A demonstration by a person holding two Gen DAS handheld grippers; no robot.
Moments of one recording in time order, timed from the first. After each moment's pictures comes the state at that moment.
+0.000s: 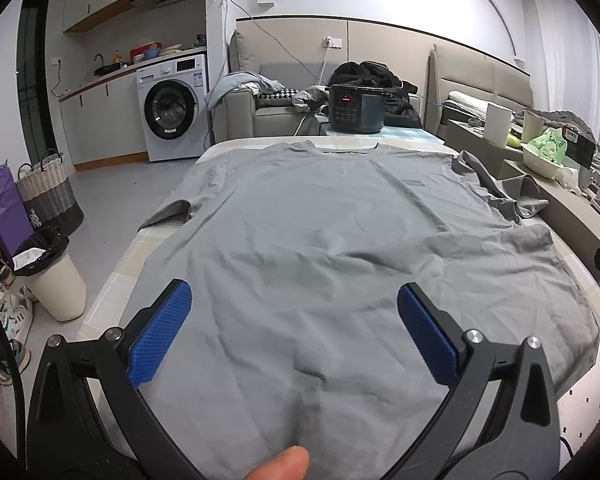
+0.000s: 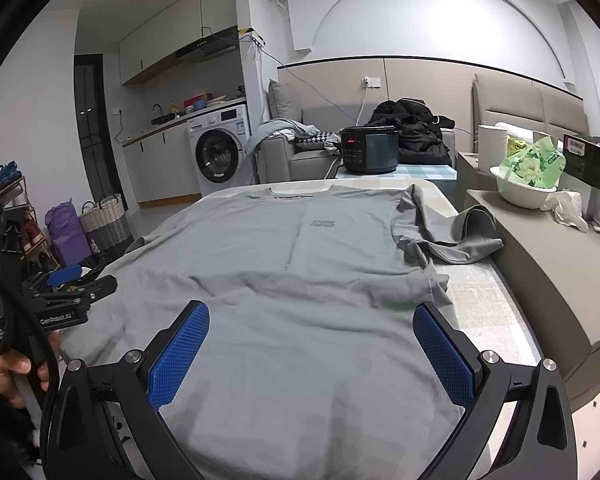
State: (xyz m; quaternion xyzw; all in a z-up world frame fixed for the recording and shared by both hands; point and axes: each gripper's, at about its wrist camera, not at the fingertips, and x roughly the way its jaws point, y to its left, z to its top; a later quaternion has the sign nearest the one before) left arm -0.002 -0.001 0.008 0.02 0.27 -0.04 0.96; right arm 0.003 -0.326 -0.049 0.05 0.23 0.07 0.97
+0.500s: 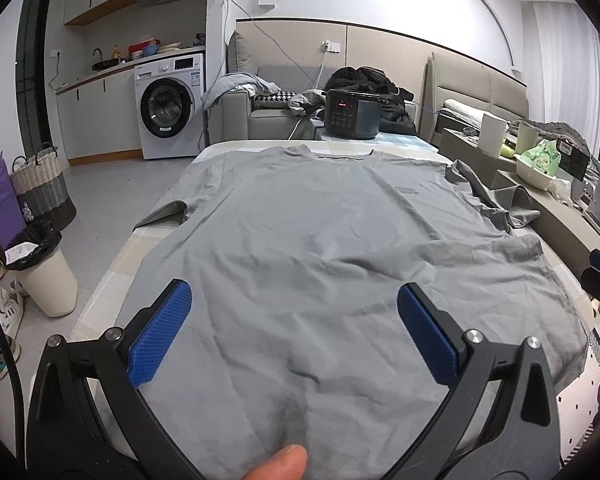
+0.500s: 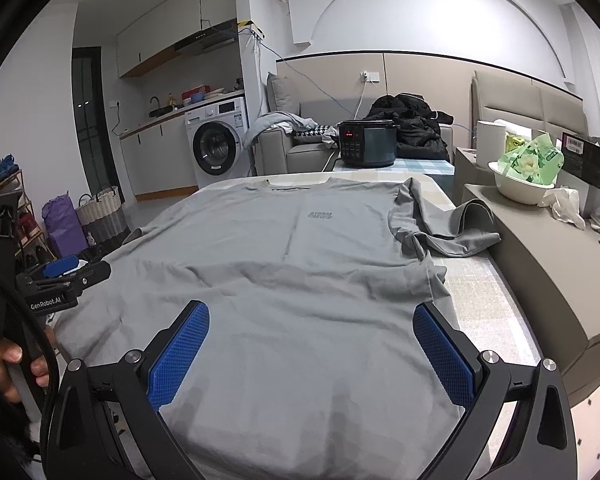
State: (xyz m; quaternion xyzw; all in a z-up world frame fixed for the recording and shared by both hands) left arm -0.007 0.001 0.011 0.00 0.27 -0.05 0.96; right arm 0.001 -0.324 -0.052 0.04 0.25 0.07 0.97
